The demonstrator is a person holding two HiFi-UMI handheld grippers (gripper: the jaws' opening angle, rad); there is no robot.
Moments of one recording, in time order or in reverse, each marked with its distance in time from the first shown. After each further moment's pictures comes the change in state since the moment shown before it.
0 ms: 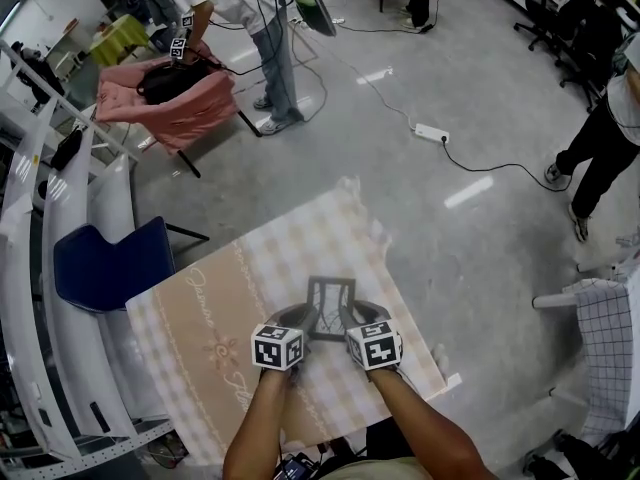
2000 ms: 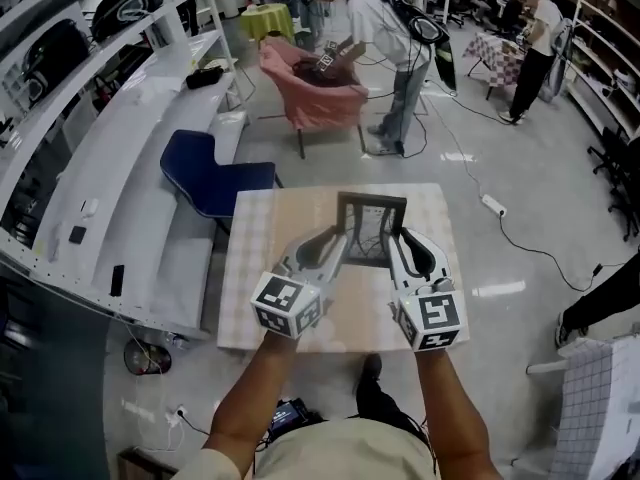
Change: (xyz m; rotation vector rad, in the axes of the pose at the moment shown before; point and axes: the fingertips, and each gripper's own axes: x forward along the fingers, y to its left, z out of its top) left arm -0.448 -0.138 0.050 0.219 -0.843 0.174; right arm -0.341 0.304 0.116 -0.549 -0.748 0.211
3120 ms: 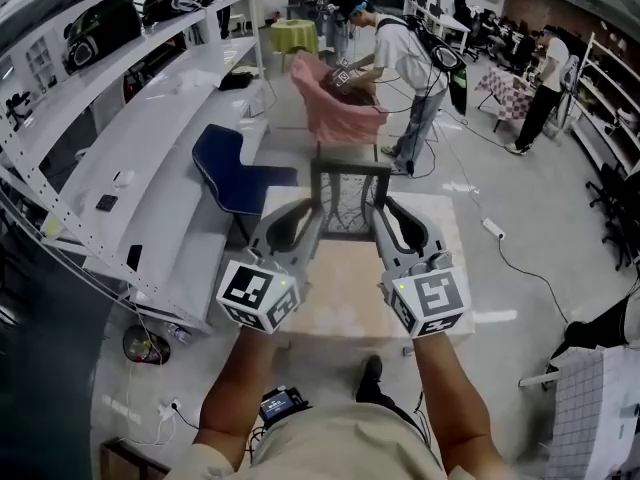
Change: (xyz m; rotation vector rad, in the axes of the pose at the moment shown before) left arm -0.189 0.034 0.121 0.116 -0.243 0.126; right arm -0.018 0.171 0.138 -0.123 -0.186 0.180
